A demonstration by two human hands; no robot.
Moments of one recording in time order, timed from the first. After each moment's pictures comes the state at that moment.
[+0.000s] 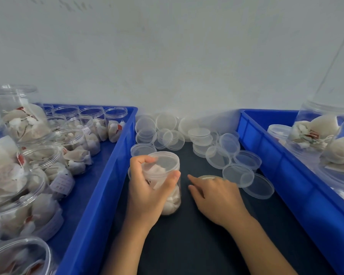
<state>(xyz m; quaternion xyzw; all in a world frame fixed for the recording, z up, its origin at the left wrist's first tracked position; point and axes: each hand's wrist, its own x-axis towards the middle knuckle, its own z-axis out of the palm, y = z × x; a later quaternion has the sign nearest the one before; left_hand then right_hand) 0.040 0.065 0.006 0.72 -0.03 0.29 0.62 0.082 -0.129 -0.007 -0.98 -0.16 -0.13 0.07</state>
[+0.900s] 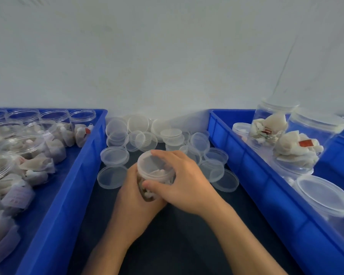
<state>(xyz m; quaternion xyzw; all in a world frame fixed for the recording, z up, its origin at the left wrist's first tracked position) 0.041 0.043 -0.012 0.79 -0.11 0.18 0.58 0.049 -0.120 0.065 -0.91 -0.20 -0.10 0.35</state>
